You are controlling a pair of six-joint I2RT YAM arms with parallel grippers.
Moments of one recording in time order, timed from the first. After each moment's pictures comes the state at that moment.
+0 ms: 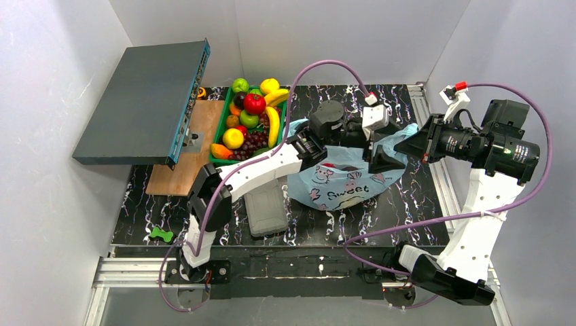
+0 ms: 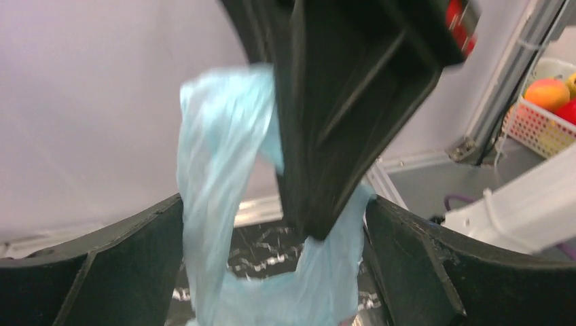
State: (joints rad) left arm -1.00 1.98 1.79 0.32 0.76 -0.03; right arm -0.36 1.13 1.70 -1.45 -1.03 -0.21
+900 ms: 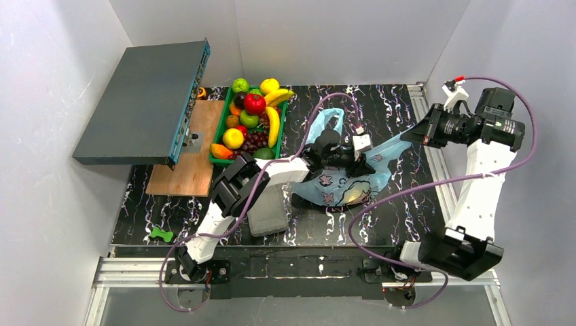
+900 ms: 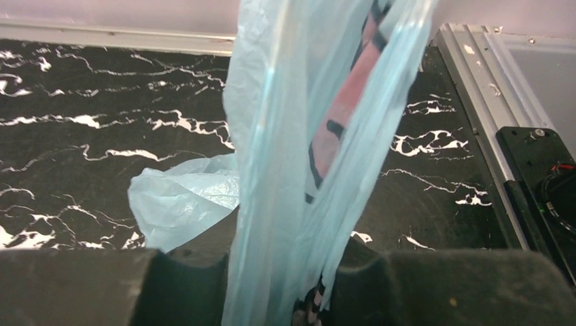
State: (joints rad) left arm -0.91 2.26 1.58 0.48 0.64 0.05; right arm -0.38 1.29 1.59 -1.24 -0.91 -0.08
